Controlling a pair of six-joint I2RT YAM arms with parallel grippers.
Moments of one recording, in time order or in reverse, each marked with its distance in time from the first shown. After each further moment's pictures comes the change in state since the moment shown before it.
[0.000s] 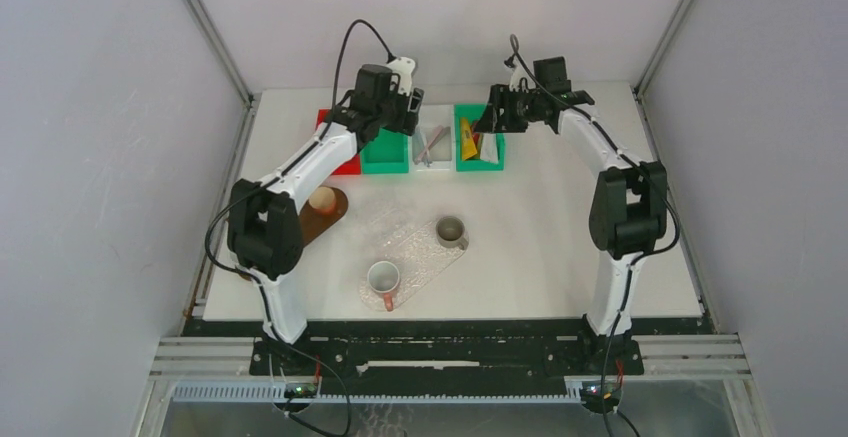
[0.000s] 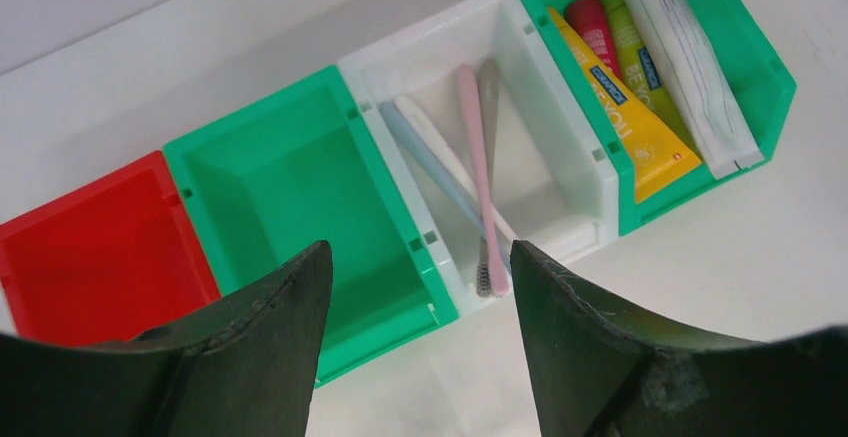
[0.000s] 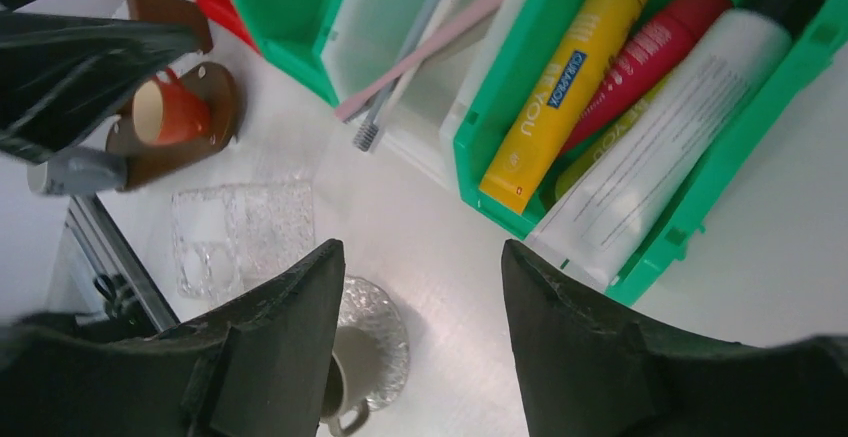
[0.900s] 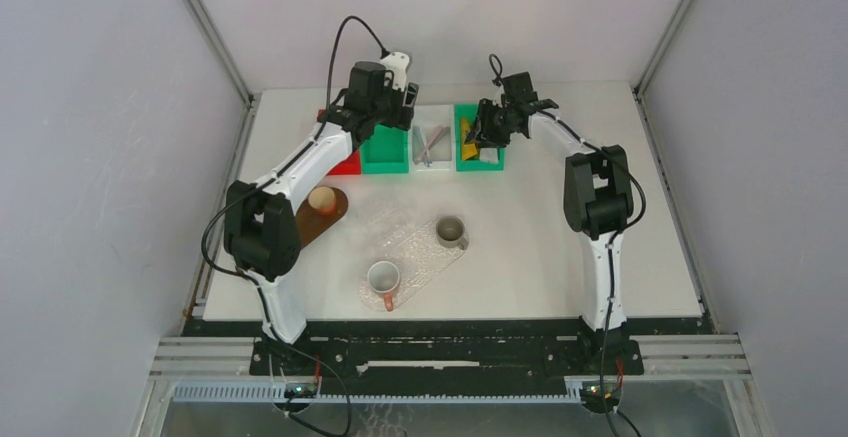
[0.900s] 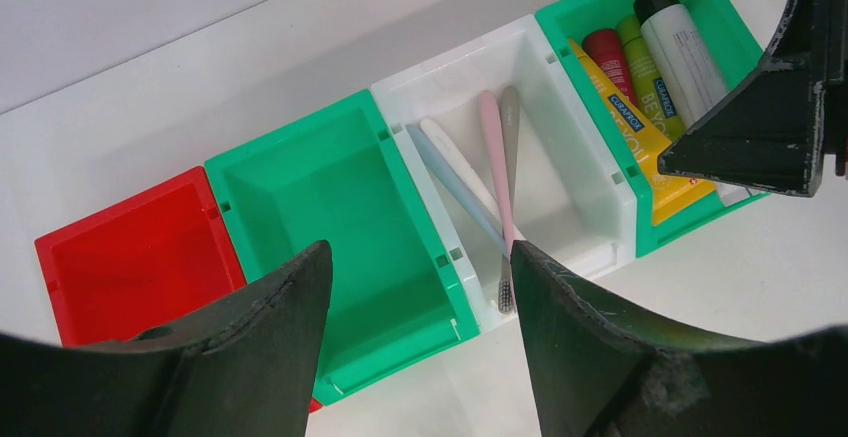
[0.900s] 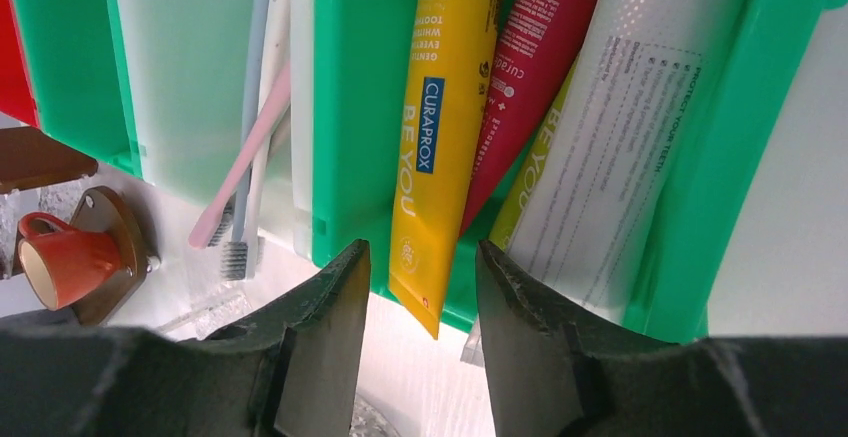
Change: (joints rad) left arm 0.024 -0.031 -0.021 0.055 -0.012 0.011; right arm 0.080 0.253 0.104 0.016 0.316 0.304
